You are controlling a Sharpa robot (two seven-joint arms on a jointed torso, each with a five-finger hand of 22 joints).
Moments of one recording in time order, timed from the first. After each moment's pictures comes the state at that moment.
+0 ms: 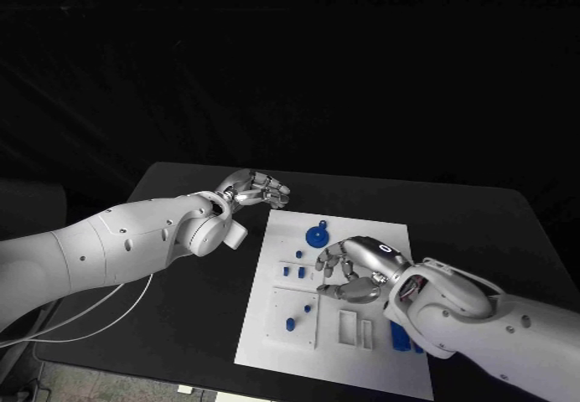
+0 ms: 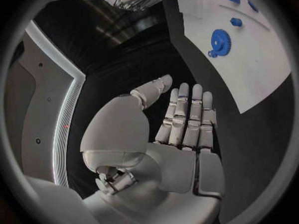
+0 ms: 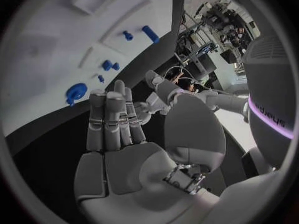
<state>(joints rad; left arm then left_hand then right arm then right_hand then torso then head) 1.23 -0.76 -0.10 1.26 -0.36 -0.23 0.26 1.17 -0.12 0.63 -0.26 0.14 0.86 0.17 0.32 0.50 1.15 0.13 0.08 0.18 0.83 0.15 0.56 0.27 0.03 0.52 0.05 0.65 1.13 1.07 -0.77 -0.07 1.68 -1.48 -0.42 -0.08 1.03 -0.28 0.63 -0.18 0.15 0.94 0.15 0.31 0.50 1.20 0.05 0.32 0.34 1.30 -0.06 1.04 0.95 0.23 1.06 0.00 0.95 1.31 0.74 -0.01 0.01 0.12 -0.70</state>
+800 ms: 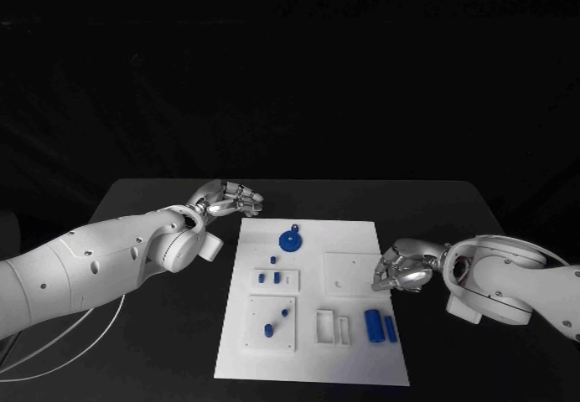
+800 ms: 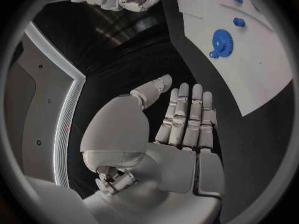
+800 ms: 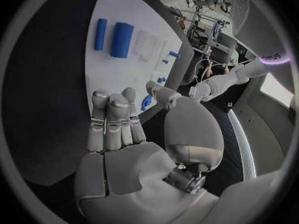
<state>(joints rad) 1.21 -0.74 -0.10 1.24 -0.36 -0.24 0.27 1.17 -0.12 0.63 -0.25 0.14 0.86 0.17 0.32 0.50 1.15 0.13 0.08 0.17 0.83 0.15 0.55 0.28 0.03 0.52 0.05 0.64 1.13 1.18 -1.05 -0.11 1.70 -1.09 -0.01 -0.31 0.98 -0.23 0.70 -0.03 0.05 0.95 0.11 0.31 0.57 1.13 -0.01 0.91 0.96 1.32 -0.11 1.10 1.00 0.25 1.11 -0.03 0.96 1.31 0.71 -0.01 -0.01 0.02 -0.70</state>
